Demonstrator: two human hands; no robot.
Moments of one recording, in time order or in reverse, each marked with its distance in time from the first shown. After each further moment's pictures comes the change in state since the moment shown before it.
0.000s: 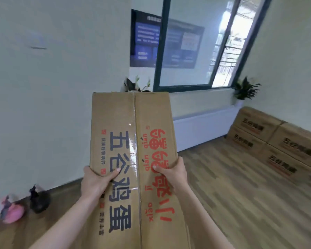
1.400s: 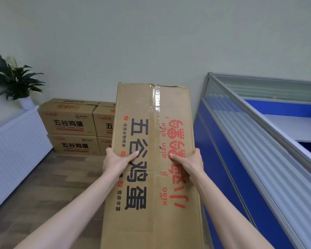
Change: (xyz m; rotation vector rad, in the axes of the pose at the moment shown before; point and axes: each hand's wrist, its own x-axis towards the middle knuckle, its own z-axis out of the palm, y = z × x) left_hand -0.287 0.322 1.457 0.310 -0.995 0.341; right_hand 0.529 0.381 -1.204 0.231 1.006 0.381
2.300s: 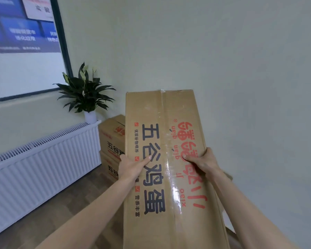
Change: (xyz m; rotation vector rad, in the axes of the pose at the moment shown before) left_hand 0.703 0.128 -0.058 -0.293 0.489 -0.222; right_hand 0.607 -0.345 0.528 -0.163 -0.599 -0.195
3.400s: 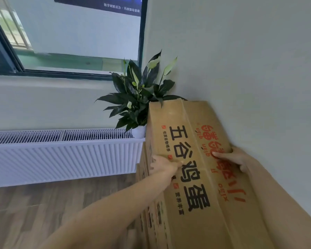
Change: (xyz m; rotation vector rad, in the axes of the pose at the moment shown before) left_hand 0.629 0.133 0.075 -0.198 0.422 -0.567; right_hand 0.684 -0.271 0.387 -0.550 -0.777 0.054
